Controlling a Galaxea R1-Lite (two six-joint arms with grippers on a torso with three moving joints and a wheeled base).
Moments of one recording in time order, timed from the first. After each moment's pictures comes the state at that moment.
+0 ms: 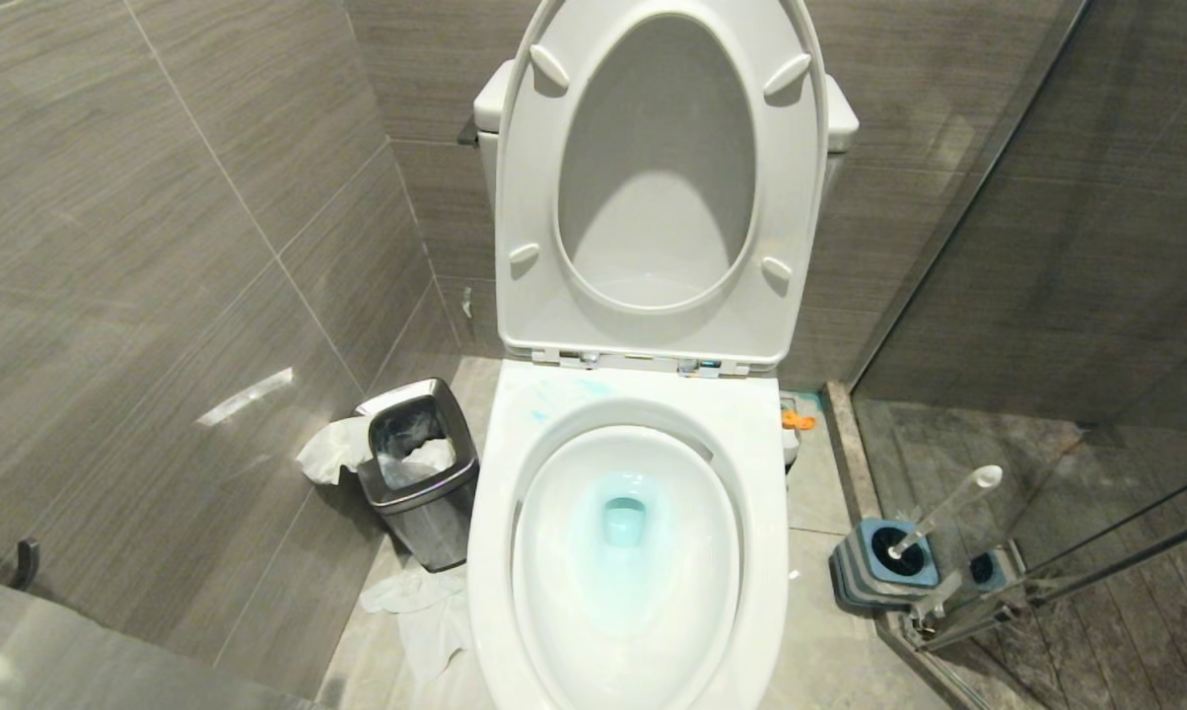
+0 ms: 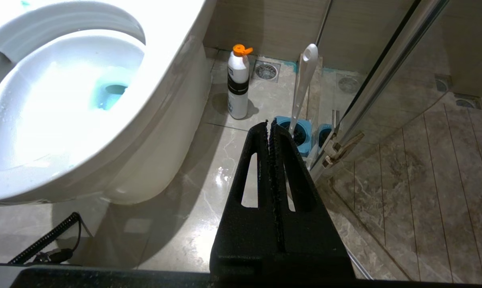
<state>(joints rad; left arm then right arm) -0.01 0.97 -1.03 -0.06 -0.06 0.07 0.00 0.00 0.00 0.01 0.01 -0.01</state>
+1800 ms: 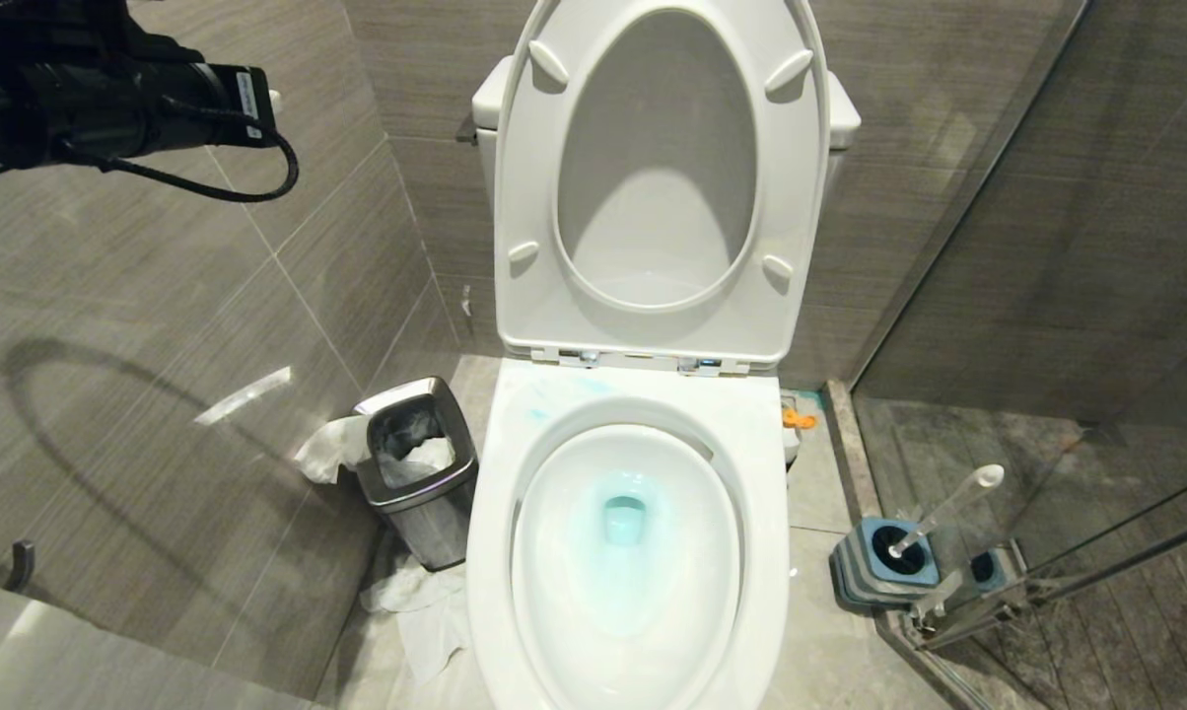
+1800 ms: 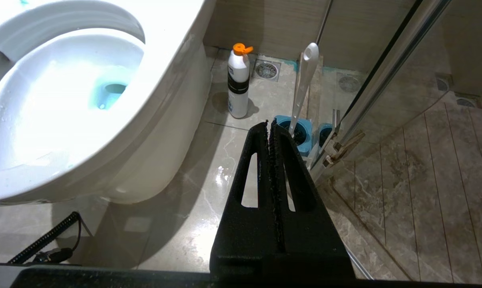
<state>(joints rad) -0.07 1.84 -1.95 0.10 -0.05 0.10 0.00 0.00 0.00 0.01 0.01 -0.01</state>
